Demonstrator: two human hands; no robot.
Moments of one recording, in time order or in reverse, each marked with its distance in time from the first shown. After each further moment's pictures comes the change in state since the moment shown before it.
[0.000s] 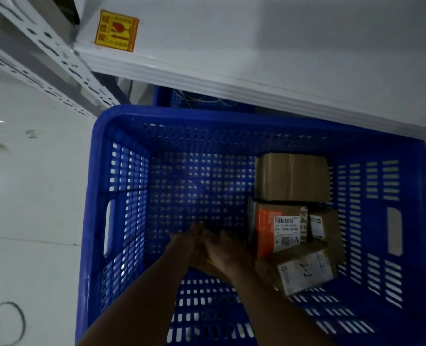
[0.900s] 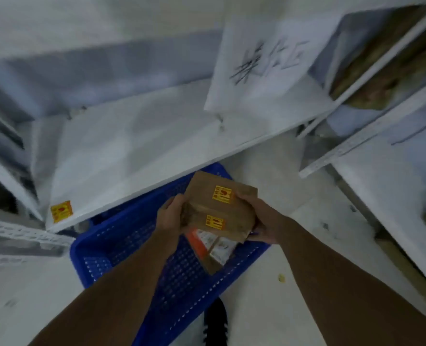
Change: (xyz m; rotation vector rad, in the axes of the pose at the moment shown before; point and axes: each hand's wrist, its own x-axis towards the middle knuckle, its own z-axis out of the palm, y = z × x) left_hand -0.428 0.068 0.030 0.257 -0.453 0.698; right_hand -0.341 0.111 -0.251 1.470 0.140 0.117
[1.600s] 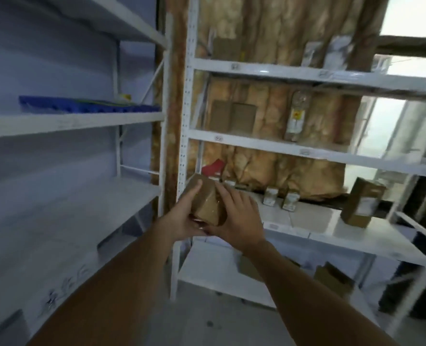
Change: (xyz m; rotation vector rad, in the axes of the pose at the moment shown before) left_hand -0.623 0.223 0.362 0.463 -1.141 0.138; right_hand -0.664 0.008 -0.268 -0.812 1.567 -1.088
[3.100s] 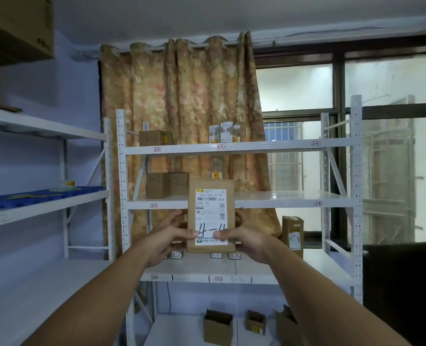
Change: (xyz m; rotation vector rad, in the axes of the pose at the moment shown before) left_hand -0.107 -0.011 0.301 0.483 -0.157 0.441; right_hand -0.099 0.196 -0.311 1.251 -0.203 0.542
